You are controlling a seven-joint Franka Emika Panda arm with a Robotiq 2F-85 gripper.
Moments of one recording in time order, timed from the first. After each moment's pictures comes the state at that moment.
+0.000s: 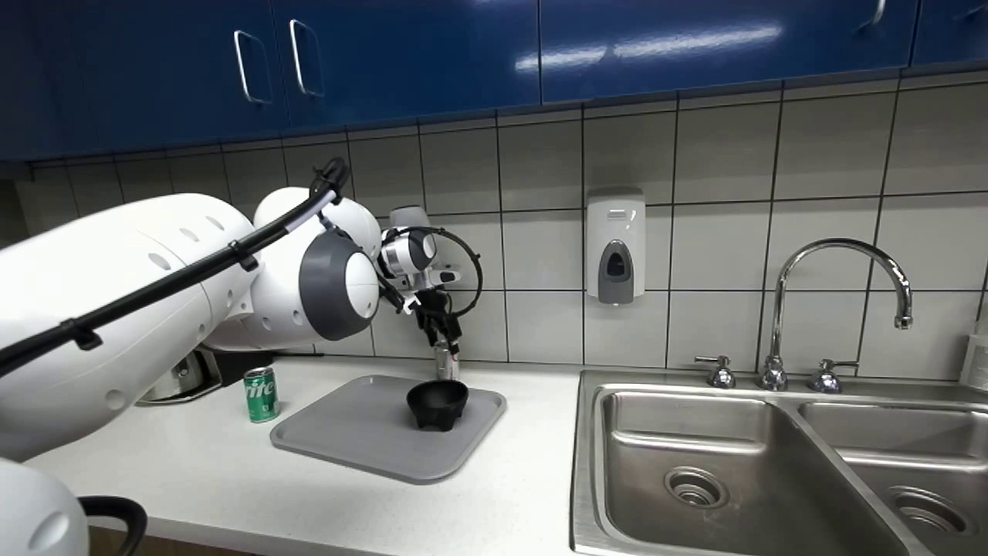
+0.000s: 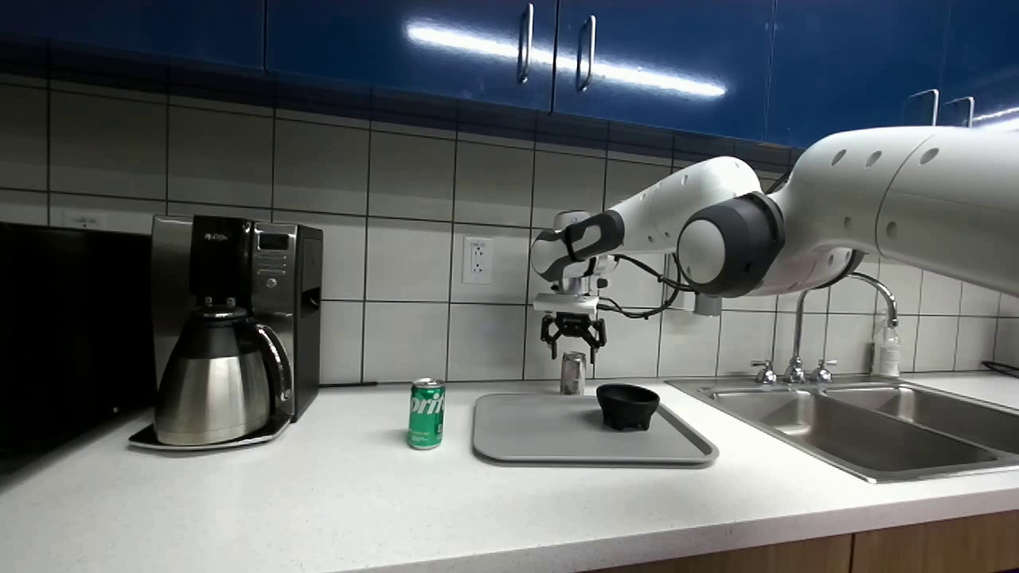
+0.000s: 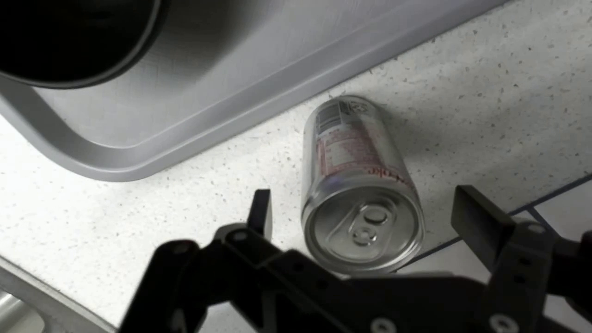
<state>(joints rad) 0.12 1.24 -0.11 -0.54 -0.05 1.91 0.71</state>
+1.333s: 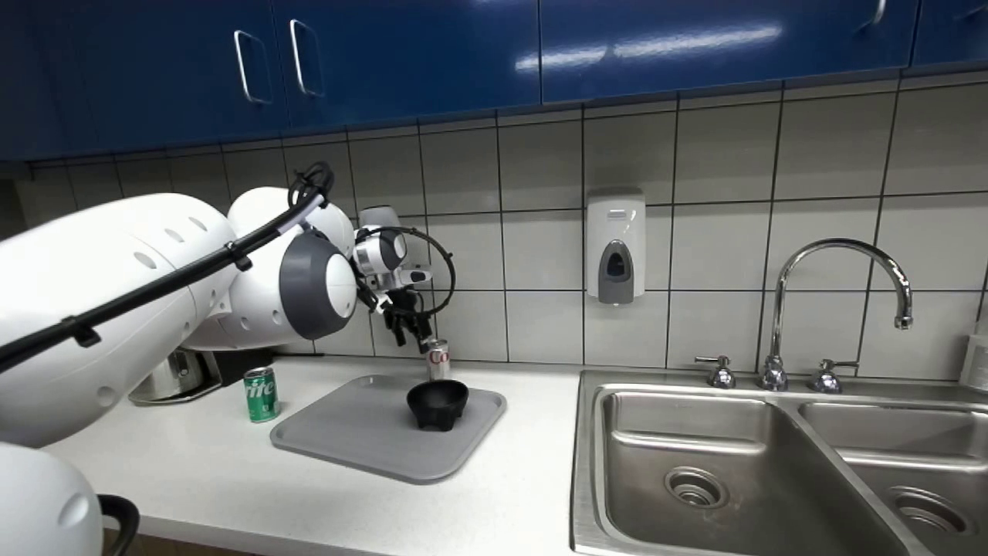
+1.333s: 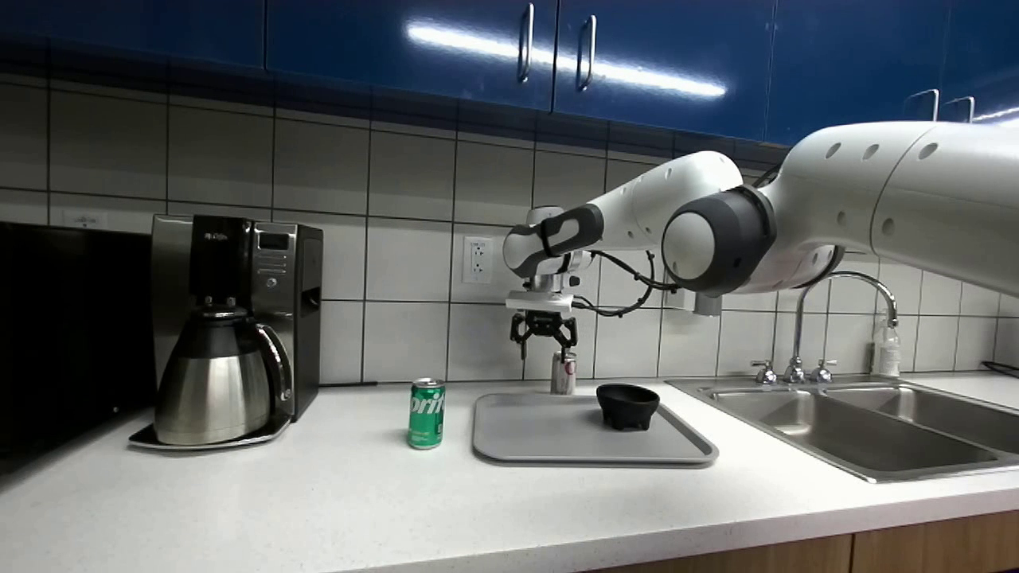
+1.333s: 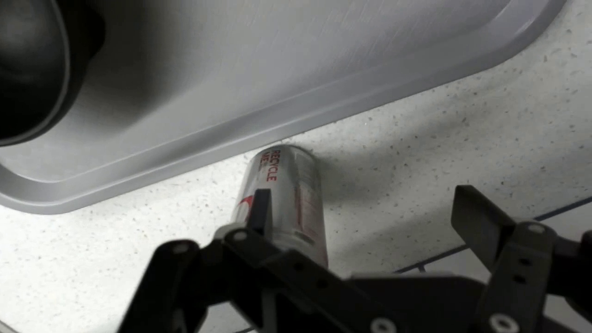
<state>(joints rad) 0.20 1.24 -0.08 -0.54 -0.05 1.91 0.67</state>
